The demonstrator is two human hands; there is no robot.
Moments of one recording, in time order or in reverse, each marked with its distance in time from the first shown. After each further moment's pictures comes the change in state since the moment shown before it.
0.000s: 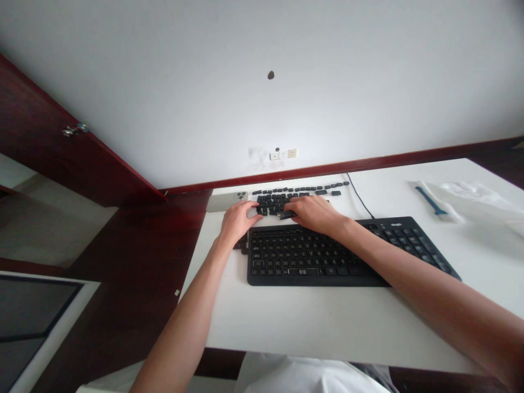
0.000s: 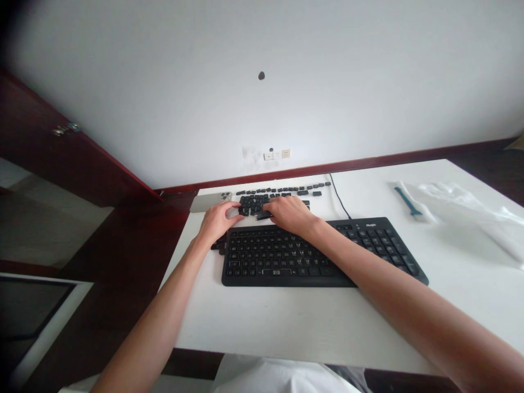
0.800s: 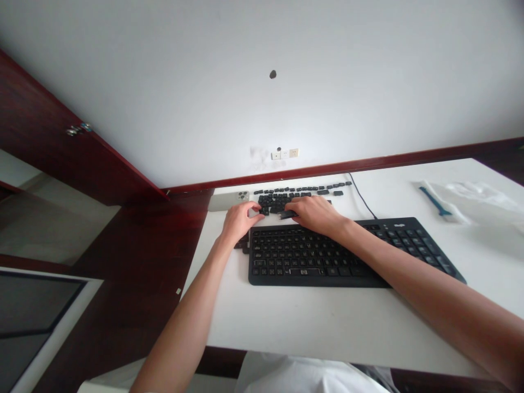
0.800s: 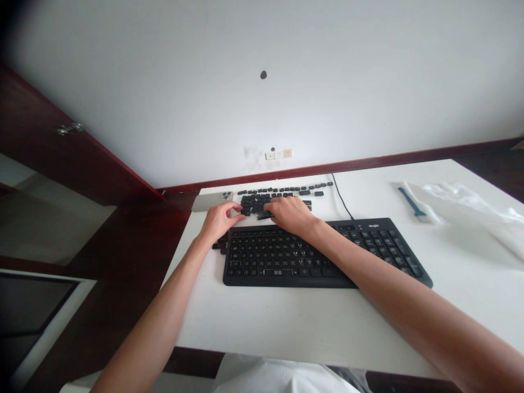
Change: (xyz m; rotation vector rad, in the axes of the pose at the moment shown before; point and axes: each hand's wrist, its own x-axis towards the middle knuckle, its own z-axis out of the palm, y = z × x) left_hand 0.001 -0.001 0.003 -0.083 -0.010 -0.047; right_hand 0.001 -0.001 0.005 -0.019 0.006 0.026
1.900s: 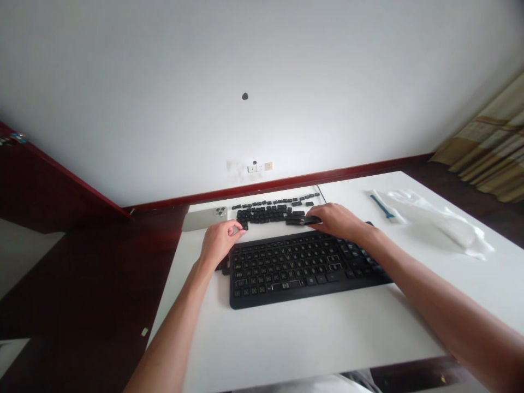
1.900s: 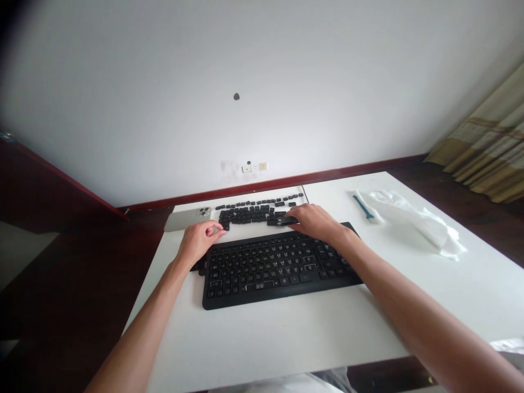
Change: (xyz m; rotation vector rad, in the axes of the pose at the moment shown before) left_hand -0.003 0.005 0.000 0.015 -0.029 -0.006; right_hand -0.075 0.084 -0.017 0.085 -0.044 0.142
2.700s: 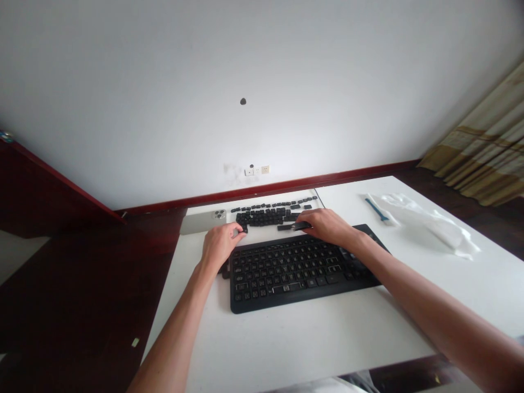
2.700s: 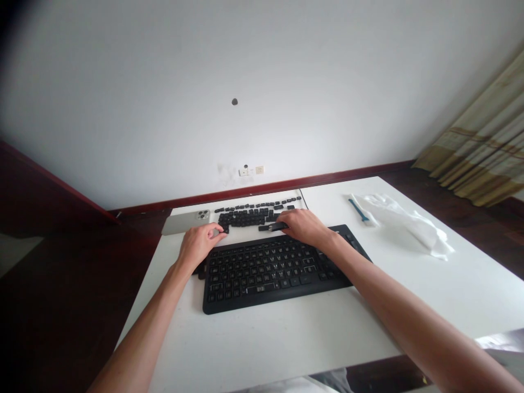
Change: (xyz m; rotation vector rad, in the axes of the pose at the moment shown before) left_hand 0.003 0.006 0.003 0.109 0.004 -0.017; right_hand 0.008 -0.029 -0.002 0.028 0.009 -0.029
